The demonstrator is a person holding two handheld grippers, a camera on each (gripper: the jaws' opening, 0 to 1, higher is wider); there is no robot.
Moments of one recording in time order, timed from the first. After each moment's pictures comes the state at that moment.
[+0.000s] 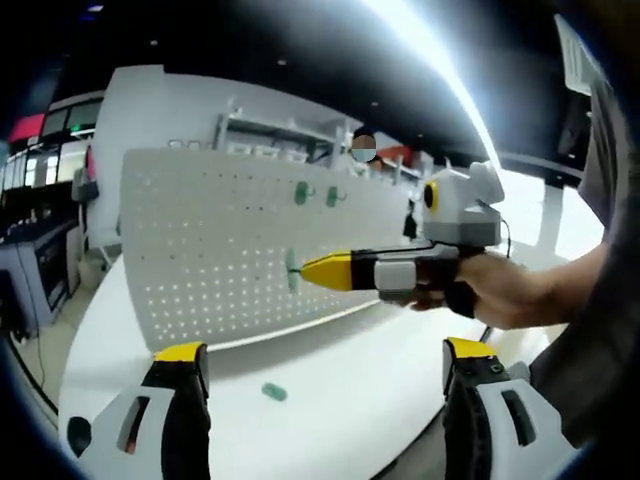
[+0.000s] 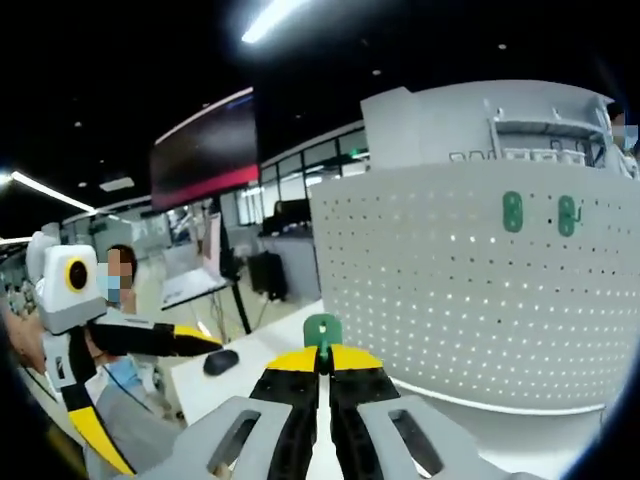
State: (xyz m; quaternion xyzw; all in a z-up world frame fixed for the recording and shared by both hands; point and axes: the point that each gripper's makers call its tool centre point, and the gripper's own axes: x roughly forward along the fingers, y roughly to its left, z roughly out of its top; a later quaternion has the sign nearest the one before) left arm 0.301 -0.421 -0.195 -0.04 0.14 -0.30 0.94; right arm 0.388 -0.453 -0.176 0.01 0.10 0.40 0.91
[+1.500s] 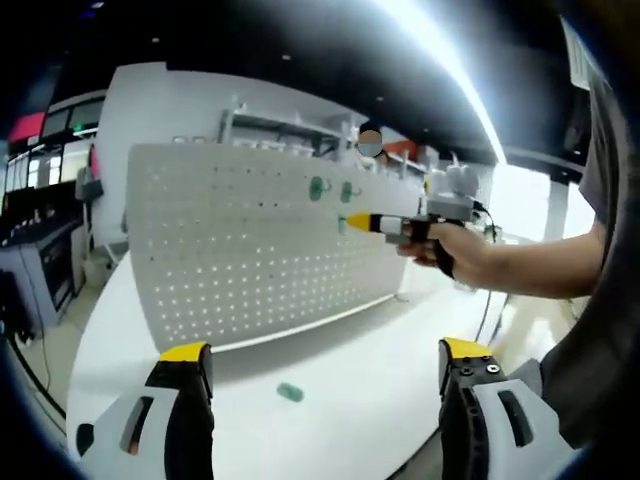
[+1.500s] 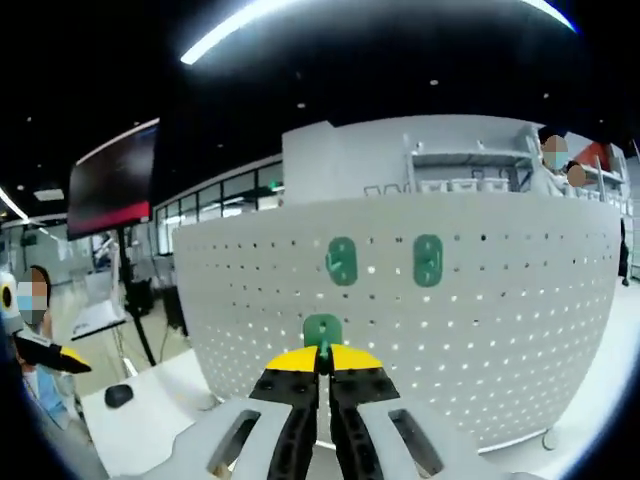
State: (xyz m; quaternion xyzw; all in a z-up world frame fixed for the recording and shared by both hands) left arm 0.321 -0.408 -0.200 -0.03 0.15 -0.28 0.95; right arm 0.508 -0.578 -0.149 0.02 0.04 0.22 0.97
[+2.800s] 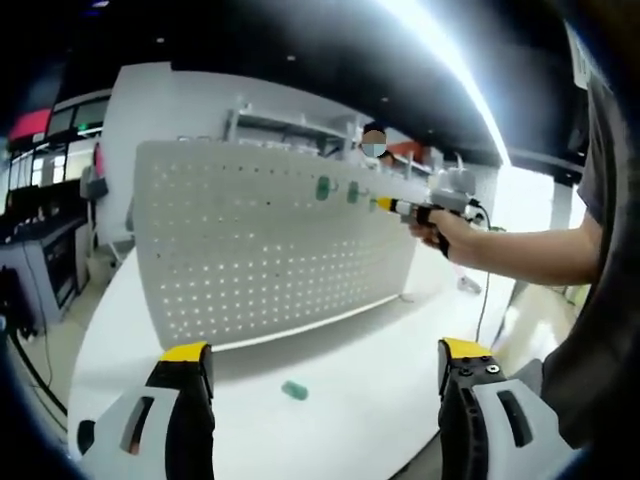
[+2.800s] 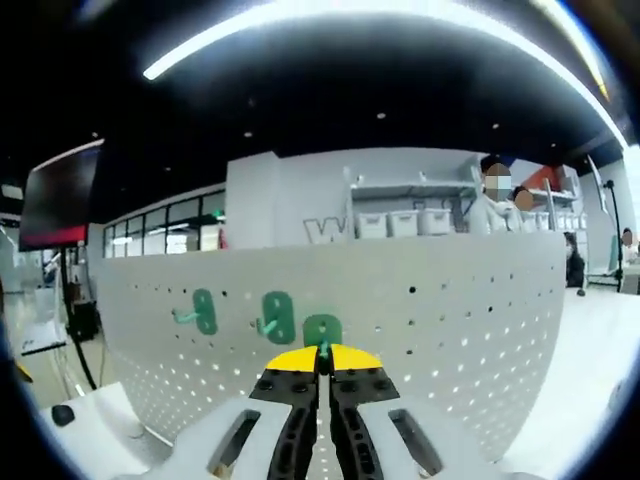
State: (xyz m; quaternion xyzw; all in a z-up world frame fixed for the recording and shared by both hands) left arm 0.321 -0.401 -0.202 -0.04 0.15 -0.28 0.95; right arm 0.548 -0.678 -0.113 0.02 -0.03 0.09 0.99
